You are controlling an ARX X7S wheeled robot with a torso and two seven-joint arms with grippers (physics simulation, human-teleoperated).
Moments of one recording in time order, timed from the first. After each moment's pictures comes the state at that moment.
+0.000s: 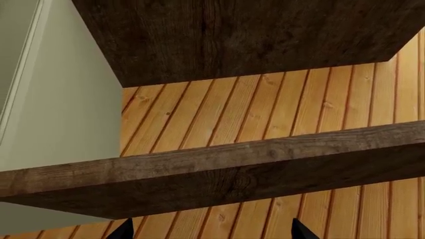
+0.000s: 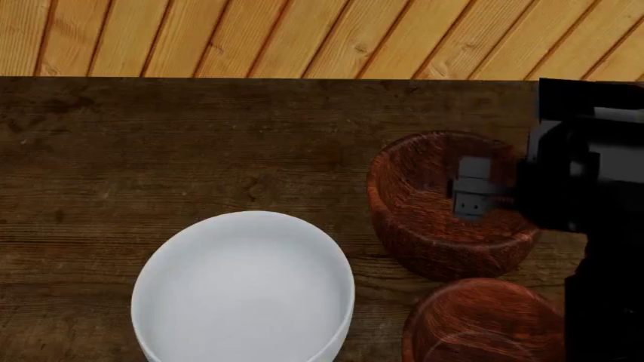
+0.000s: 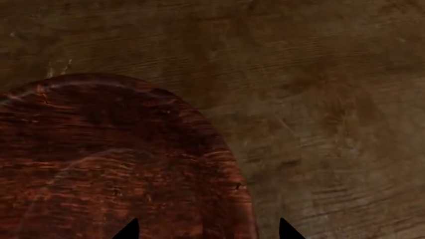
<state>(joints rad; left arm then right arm) -0.77 -0.45 -0.02 0.62 -0.43 -0.53 -0.13 1.54 0.29 -0.73 1.27 0.84 0.97 0.13</state>
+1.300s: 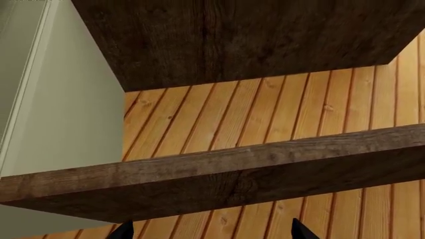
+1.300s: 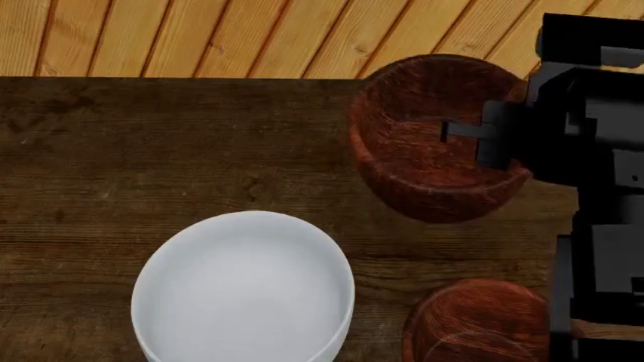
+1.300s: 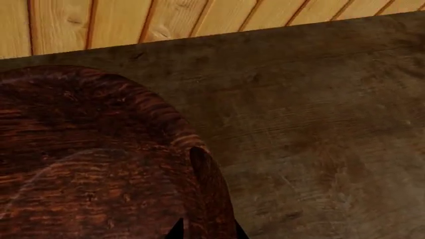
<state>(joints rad) -0.76 -0.47 -0.02 0.64 -0.45 -0.52 -0.14 1.55 0.25 -0.28 1.11 0.40 1.05 0.10</state>
